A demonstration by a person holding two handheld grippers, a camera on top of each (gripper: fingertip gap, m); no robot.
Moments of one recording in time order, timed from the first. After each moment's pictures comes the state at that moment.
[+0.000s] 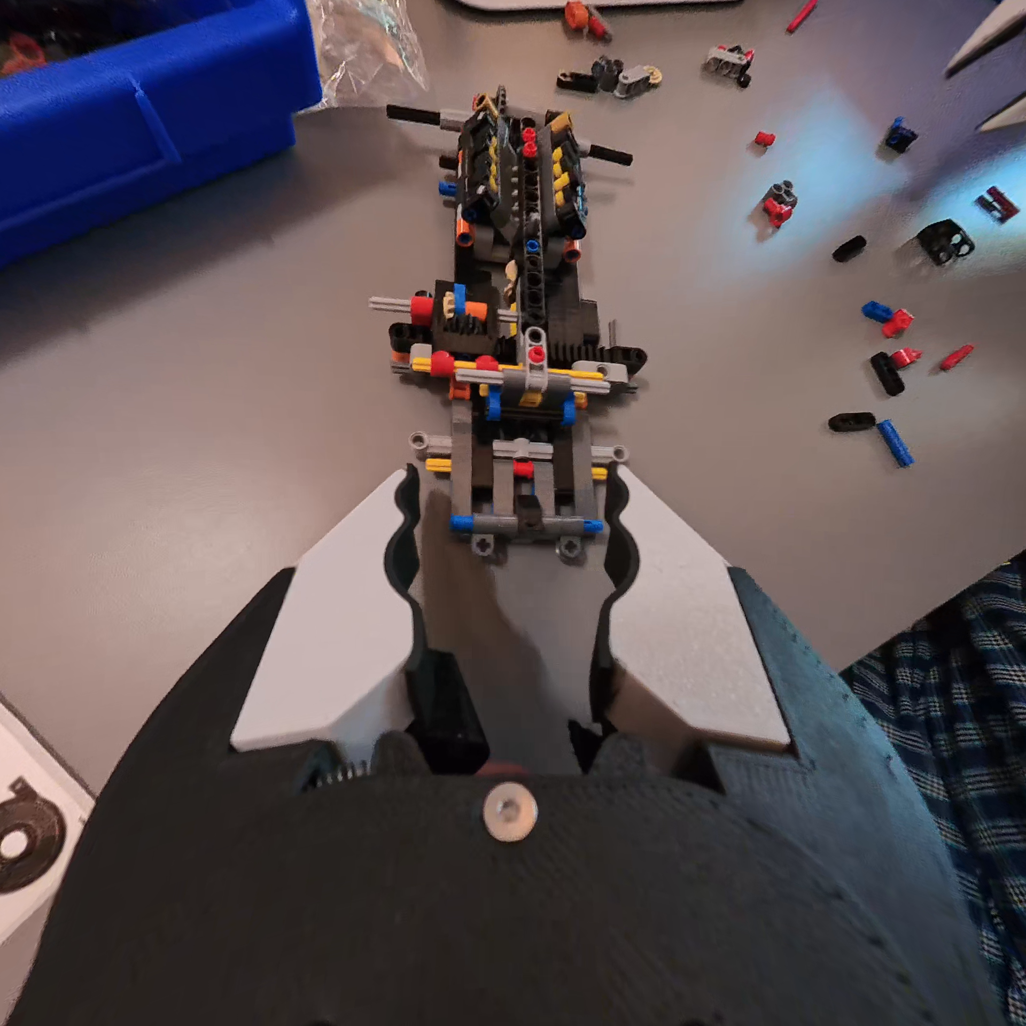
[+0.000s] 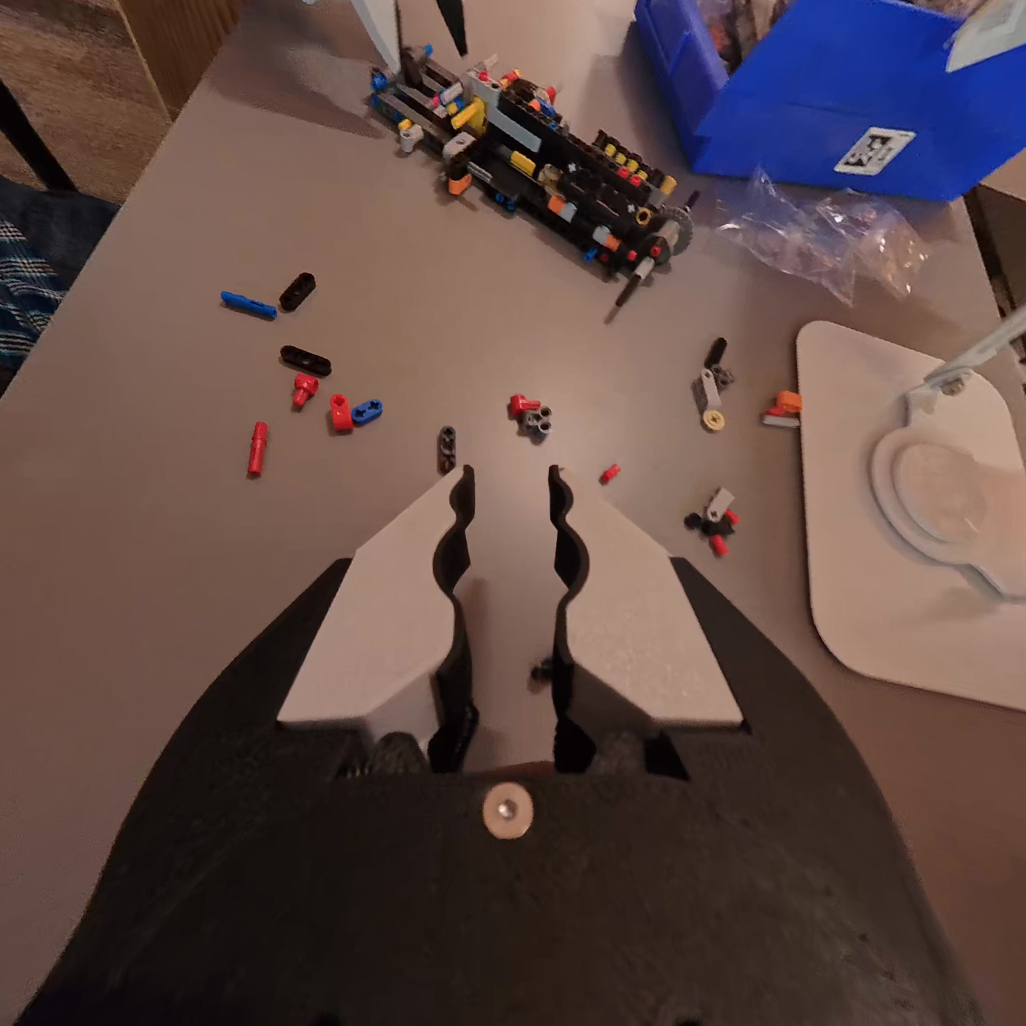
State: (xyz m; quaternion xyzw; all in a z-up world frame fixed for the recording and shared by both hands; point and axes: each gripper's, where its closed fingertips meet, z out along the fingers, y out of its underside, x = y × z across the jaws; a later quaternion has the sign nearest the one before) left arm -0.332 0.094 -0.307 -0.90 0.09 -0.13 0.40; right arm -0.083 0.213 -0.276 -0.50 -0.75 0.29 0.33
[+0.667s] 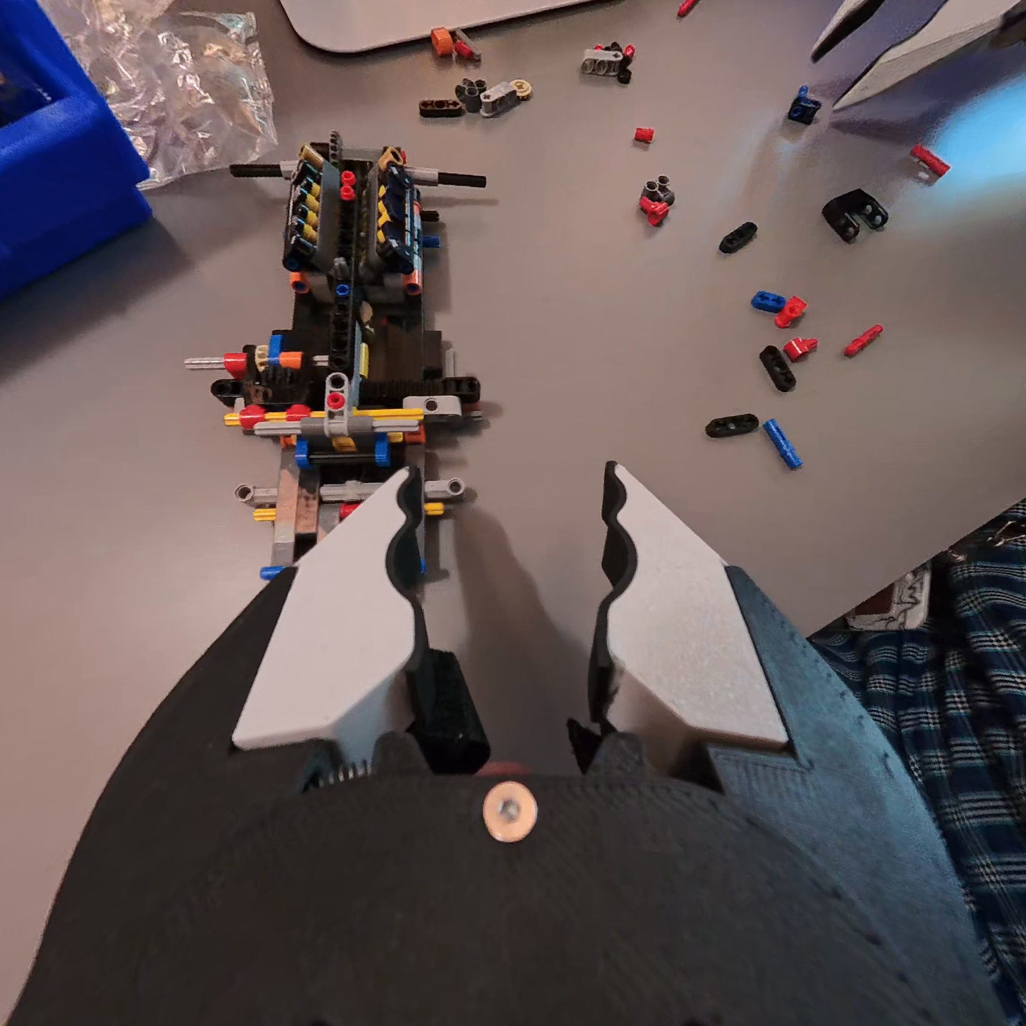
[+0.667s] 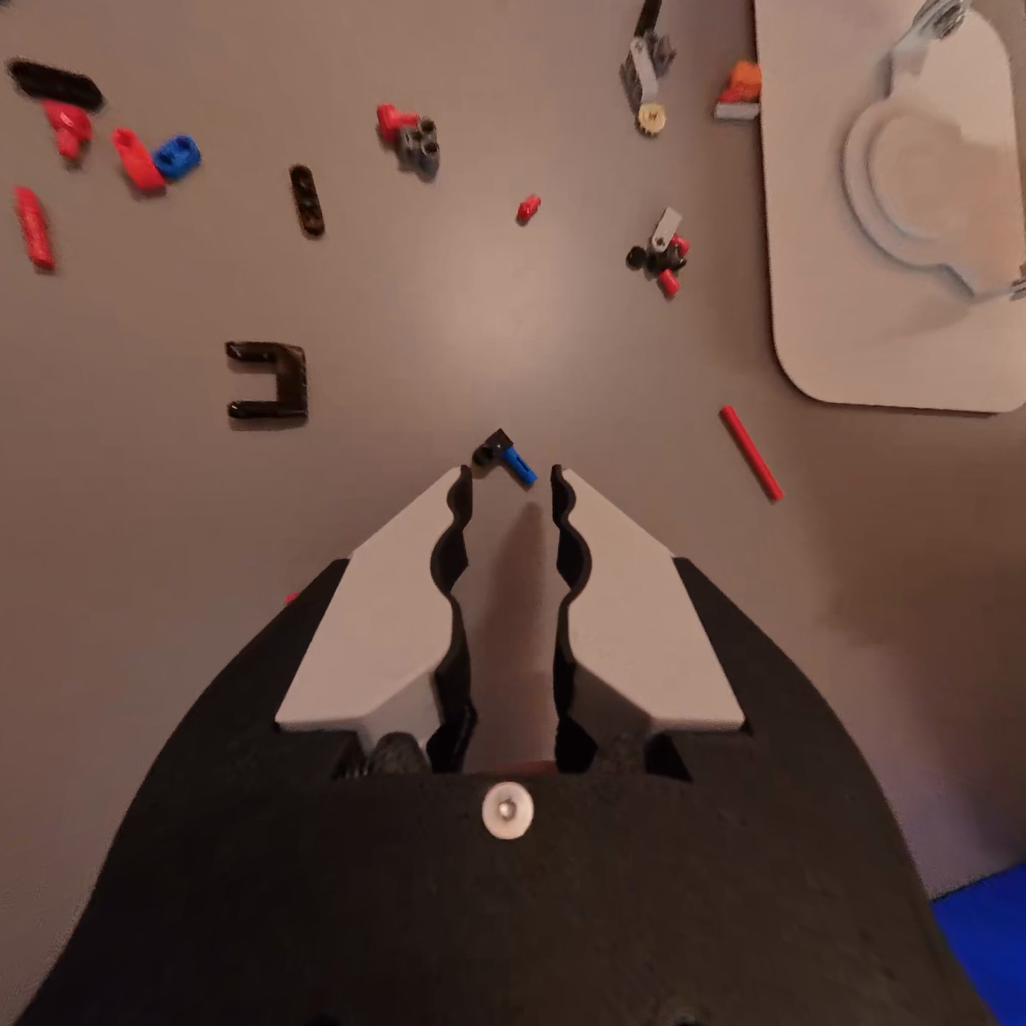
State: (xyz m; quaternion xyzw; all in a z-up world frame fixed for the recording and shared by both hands) left arm -0.264 0.088 -0.299 -0.90 0.14 -0.09 0.41; right arm -0.018 0.265 -0.320 -0.61 -0.72 0.16 0.29
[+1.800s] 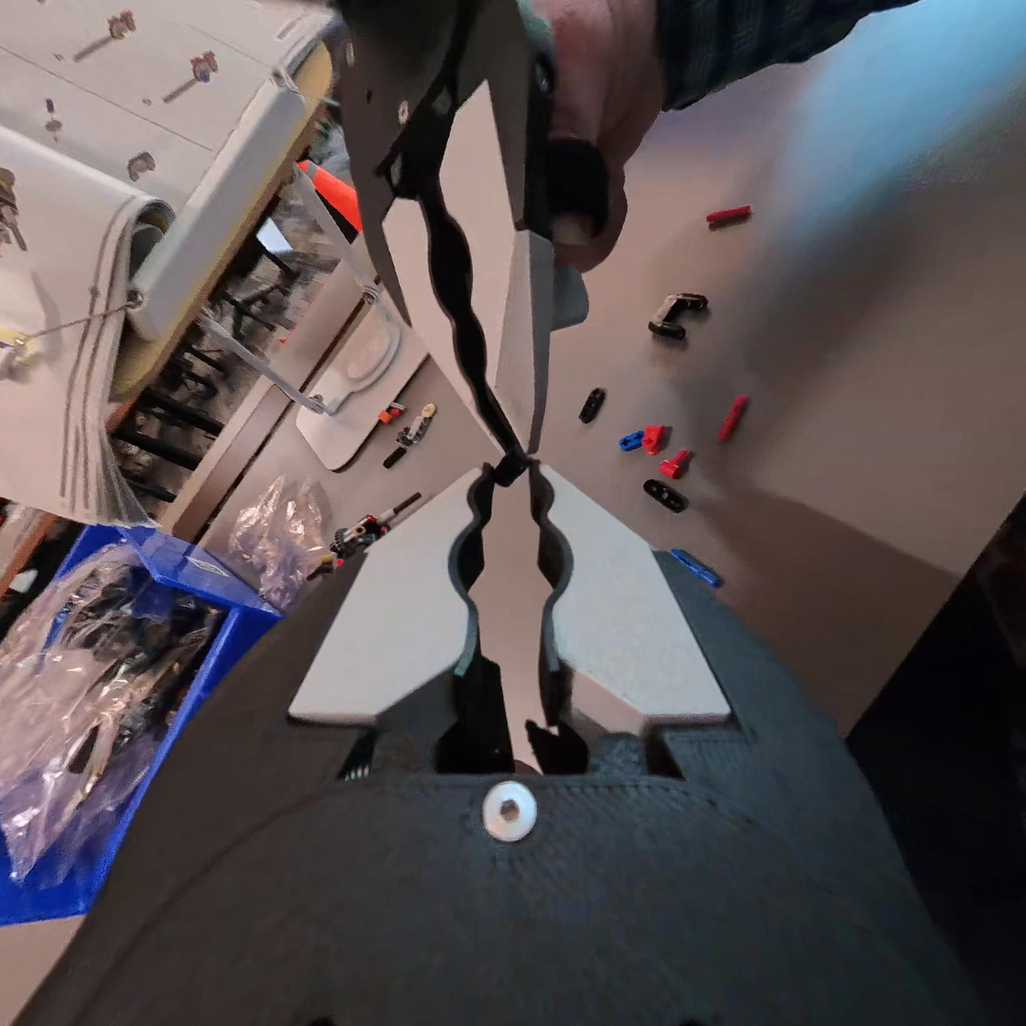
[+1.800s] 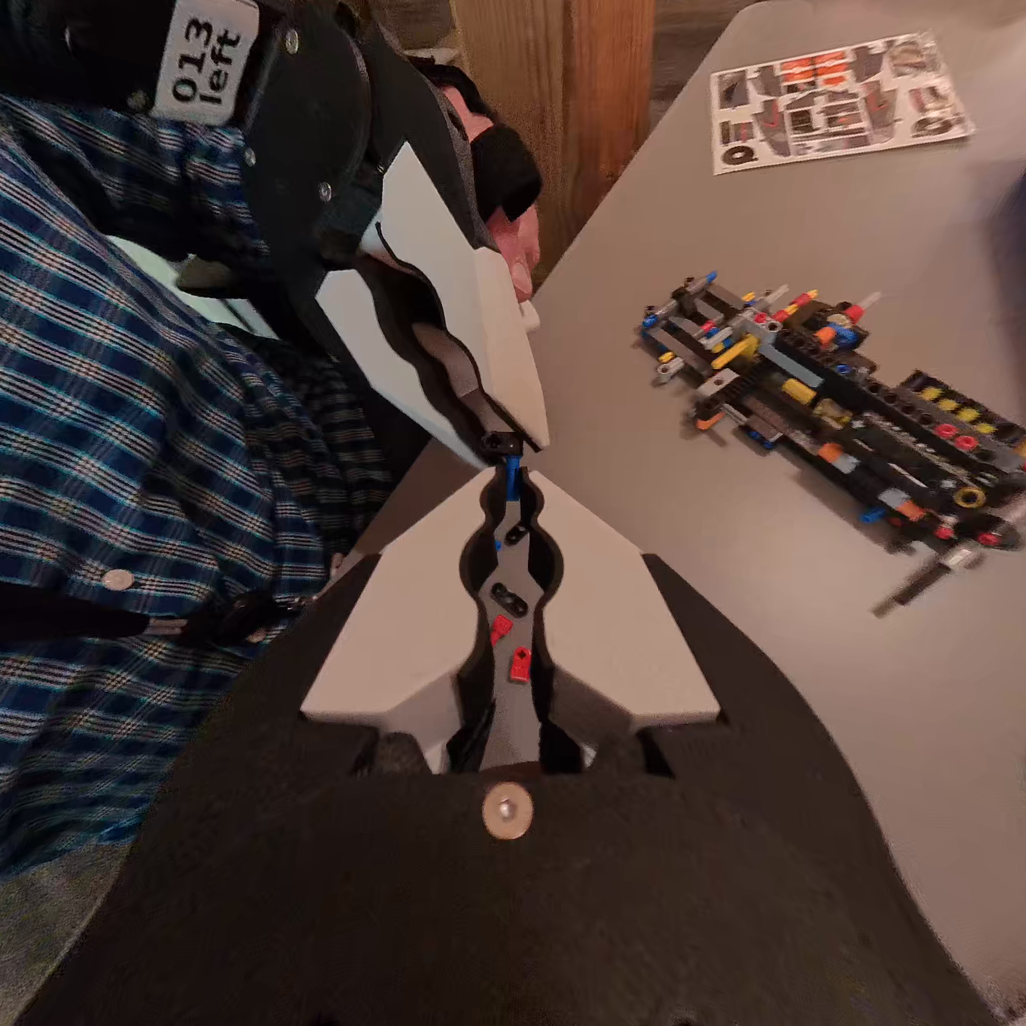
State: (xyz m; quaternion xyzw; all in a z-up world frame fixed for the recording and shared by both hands) left arm -0.159 0.112 -0.238 -0.74 0.40 0.09 0.53; right arm -0.158 0.102 -0.236 -0.40 -0.77 0.49 0.11
